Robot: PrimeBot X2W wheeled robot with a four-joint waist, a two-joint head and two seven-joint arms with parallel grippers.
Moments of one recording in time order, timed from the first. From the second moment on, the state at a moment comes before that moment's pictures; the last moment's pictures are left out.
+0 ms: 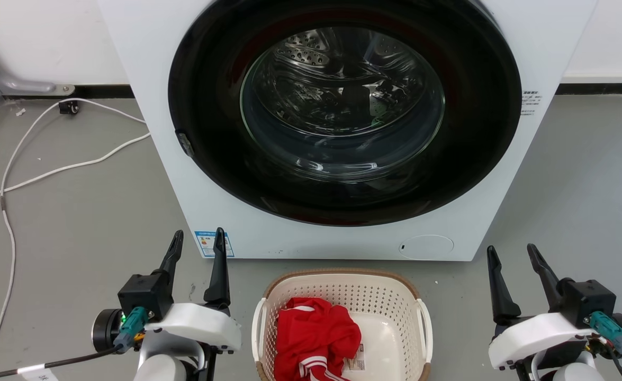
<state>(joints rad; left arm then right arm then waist) -0.13 0.05 -0.11 0.21 -0.23 -0.01 -0.22 -0.08 -0.05 -0.01 0.28 0.12 0.13 -0.22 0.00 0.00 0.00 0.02</state>
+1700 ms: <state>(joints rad) -0.18 0.05 -0.13 0.40 -0.17 0.00 -0.26 -0.13 -0.05 -0.01 0.36 0.05 0.13 -0.24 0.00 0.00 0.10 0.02</state>
